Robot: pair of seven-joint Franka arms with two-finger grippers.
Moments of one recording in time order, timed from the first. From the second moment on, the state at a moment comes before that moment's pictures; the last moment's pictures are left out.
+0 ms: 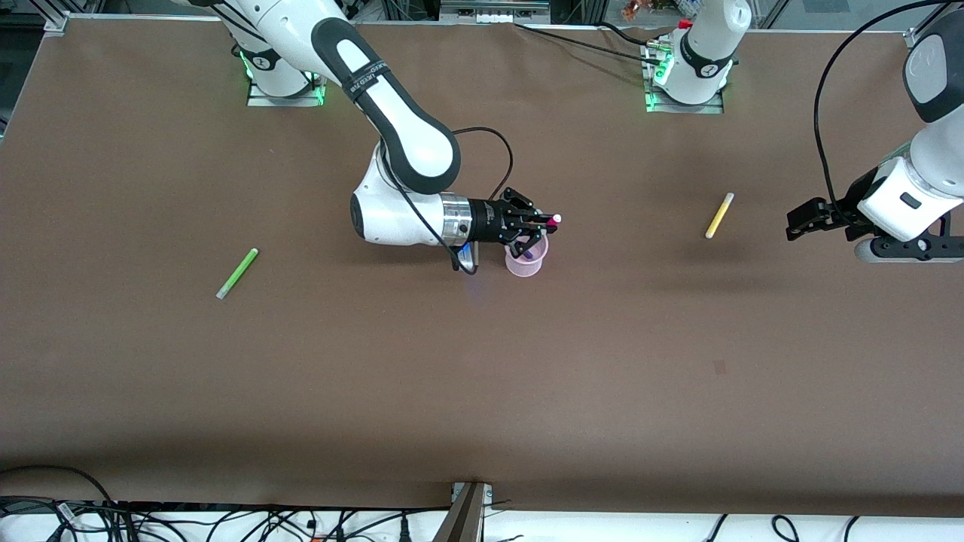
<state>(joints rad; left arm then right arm) -0.02 0.06 0.03 -1.76 -0.01 1.80 -0.01 0.66 0.69 0.09 -1.52 1.43 2.29 1.07</state>
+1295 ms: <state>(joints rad) -0.02 0.06 0.03 -1.77 -0.01 1.80 -0.01 0.67 0.76 0.09 -1.52 1.43 2.29 0.96</state>
